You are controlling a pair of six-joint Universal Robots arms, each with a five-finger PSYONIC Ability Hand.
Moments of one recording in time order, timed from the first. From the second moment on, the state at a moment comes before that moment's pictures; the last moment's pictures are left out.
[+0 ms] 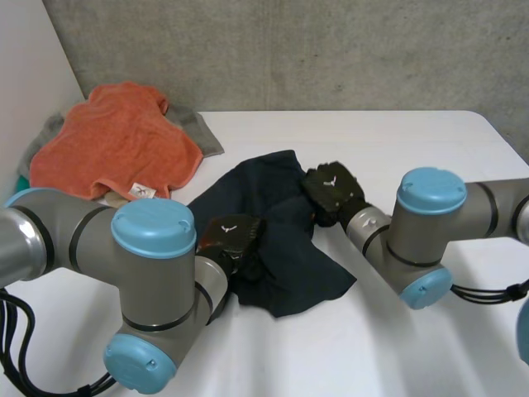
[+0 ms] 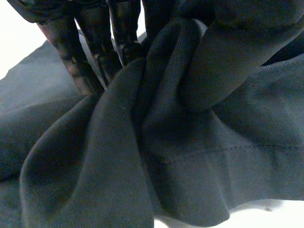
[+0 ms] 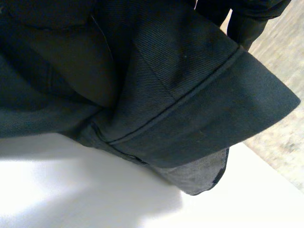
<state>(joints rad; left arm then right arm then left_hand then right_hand) 4.00 -2.15 -1.47 3.26 -1.64 2.99 2.04 -0.77 1.25 -0.35 1.28 2.78 1.10 1.16 1.14 1.17 0.97 1.11 1.17 1.17 1.17 0.93</state>
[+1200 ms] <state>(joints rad) 4.25 -1.95 -1.34 3.32 -1.53 3.02 2.00 -1.06 1.13 -0.10 1.57 2.61 0.20 0.22 0.22 0.21 0.05 0.23 0.21 0.21 0.21 0.05</state>
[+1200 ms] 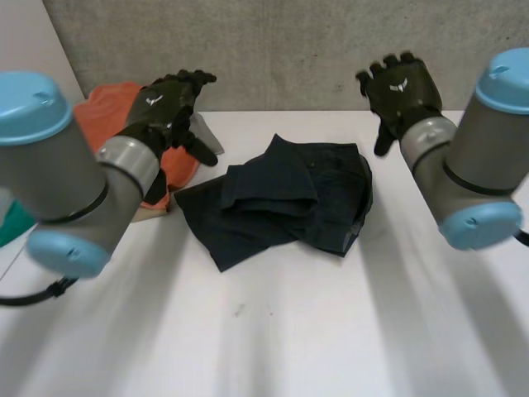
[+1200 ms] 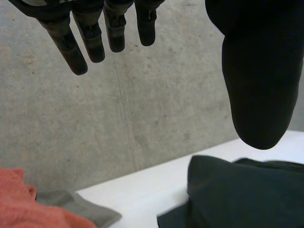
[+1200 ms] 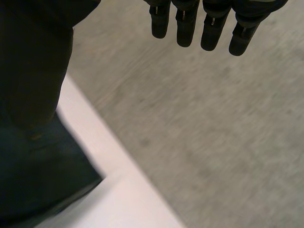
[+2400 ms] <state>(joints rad) 4.30 -2.41 -1.02 3.74 -1.55 3.57 2.10 -1.05 1.62 -0.45 1.60 2.68 0.21 0.22 0.22 0.22 0.05 1.07 1.15 1.18 1.19 1.00</state>
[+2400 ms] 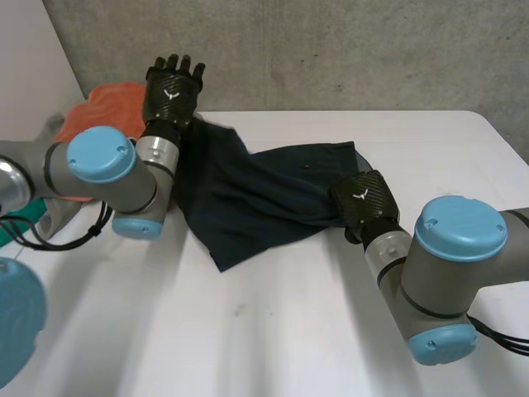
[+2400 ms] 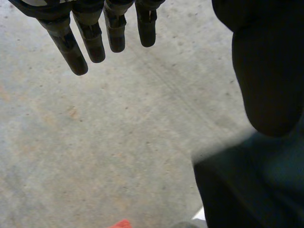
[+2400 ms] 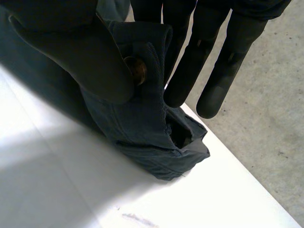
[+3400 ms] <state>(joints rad) 4.14 -2.26 -1.45 3.38 -1.53 3.46 2.04 -0.68 0.99 -0.52 1.62 2.60 1.00 0.99 0.98 0.99 0.80 0.35 0.36 0.38 0.40 0.20</state>
